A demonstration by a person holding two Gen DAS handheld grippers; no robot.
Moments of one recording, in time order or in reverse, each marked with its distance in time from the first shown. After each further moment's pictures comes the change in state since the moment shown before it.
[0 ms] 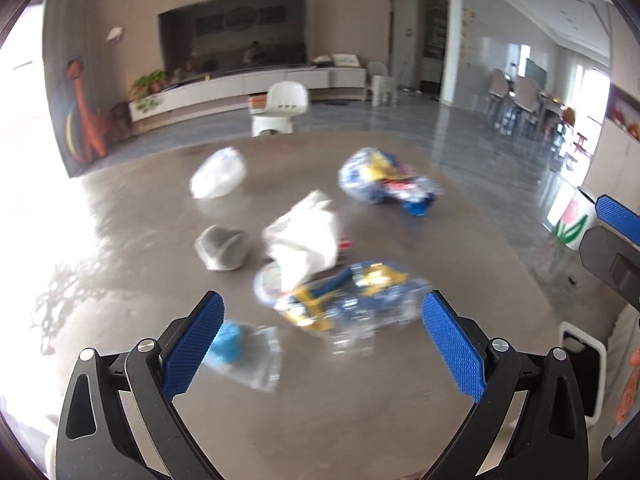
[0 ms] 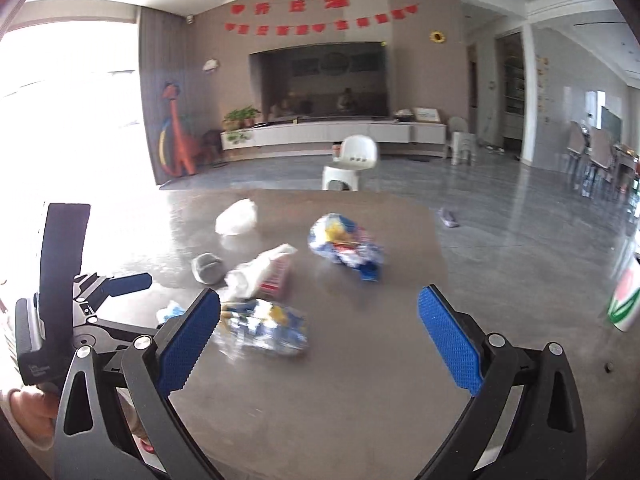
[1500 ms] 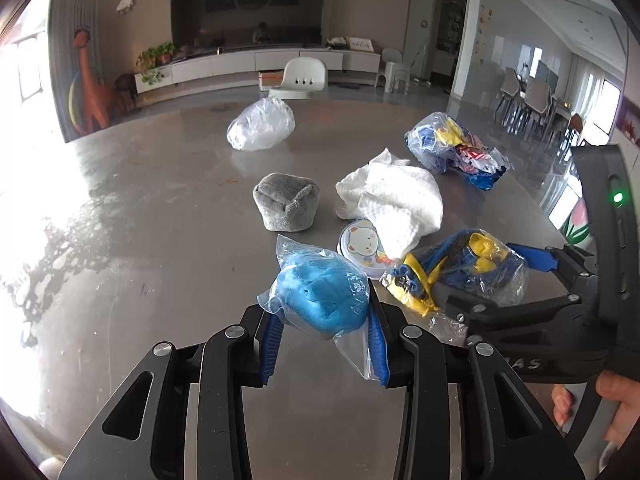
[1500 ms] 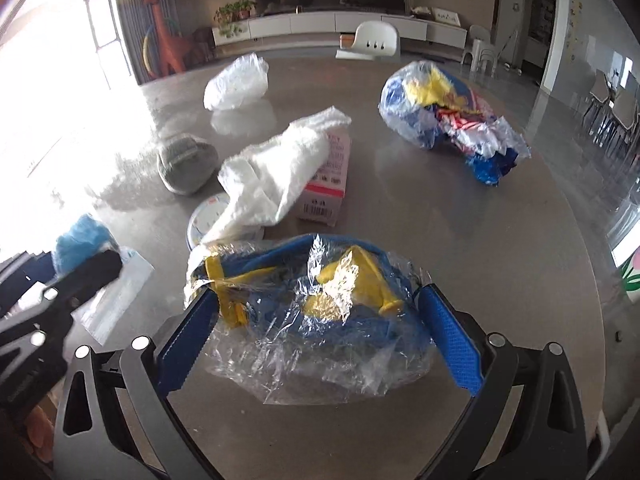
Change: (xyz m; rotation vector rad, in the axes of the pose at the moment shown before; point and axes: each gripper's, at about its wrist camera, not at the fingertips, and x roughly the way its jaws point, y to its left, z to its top) left arm 0.053 0.074 -0.027 -0.049 0.059 -0.027; right arm 0.181 0.067 -0.045 -0.032 0.444 -0.066
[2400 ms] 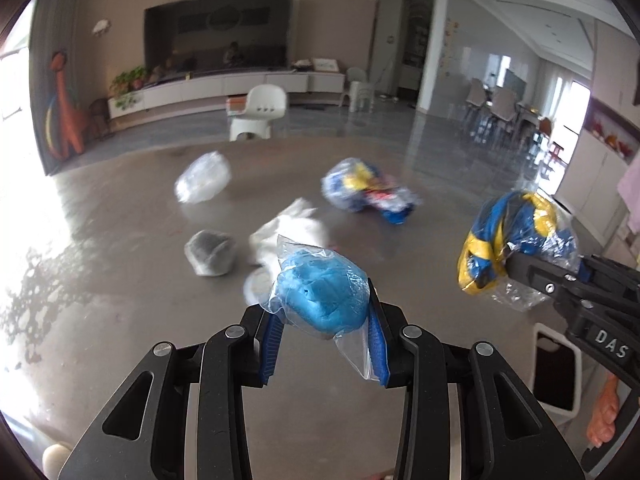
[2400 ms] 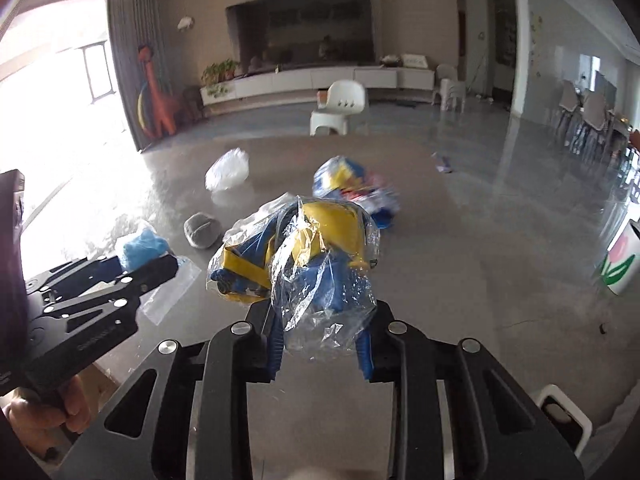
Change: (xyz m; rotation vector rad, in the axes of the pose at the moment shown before) left arm -0.068 -0.083 0.029 0.068 -0.080 -0.115; right arm -0.184 -0.073 -0.038 0.126 -0.269 -0.021
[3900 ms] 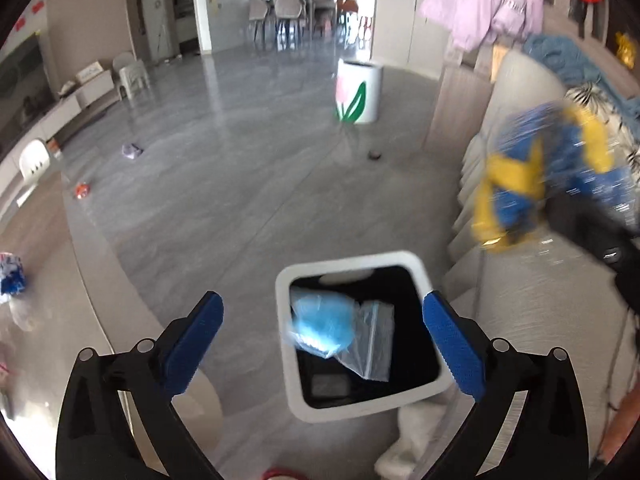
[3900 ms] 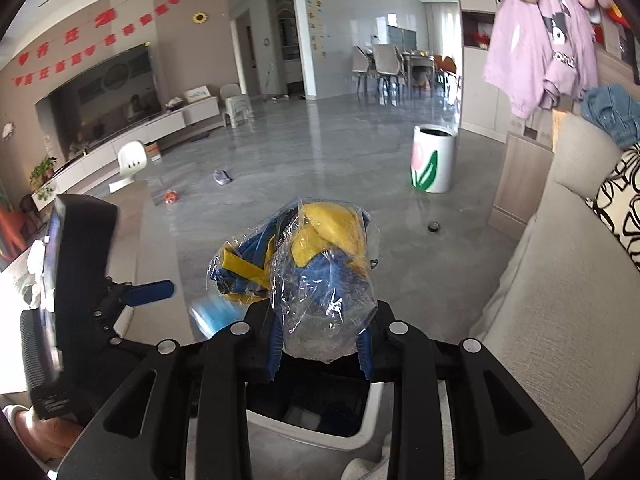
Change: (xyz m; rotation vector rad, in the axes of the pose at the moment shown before) left arm 0.069 -0.406 -0.075 0.574 0.251 -0.454; right arm -0.172 -0.270 -0.165 0.449 -0.072 -0.538
